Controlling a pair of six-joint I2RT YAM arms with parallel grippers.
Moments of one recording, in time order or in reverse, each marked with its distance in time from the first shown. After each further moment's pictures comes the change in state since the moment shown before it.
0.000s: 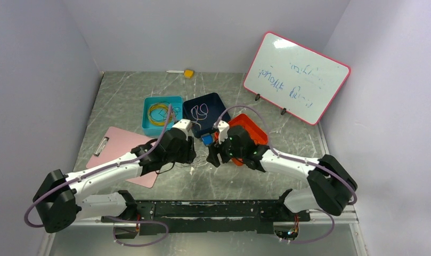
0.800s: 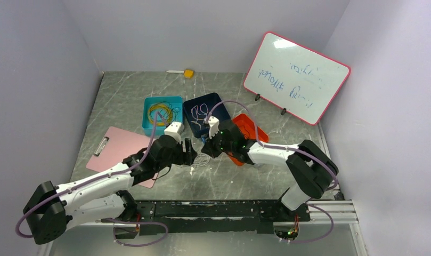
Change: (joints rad) left arm 0.000 -0.154 -0.147 0.159 -0.039 -0.014; right arm 0.000 0.250 0.121 0.164 -0.084 -0.026
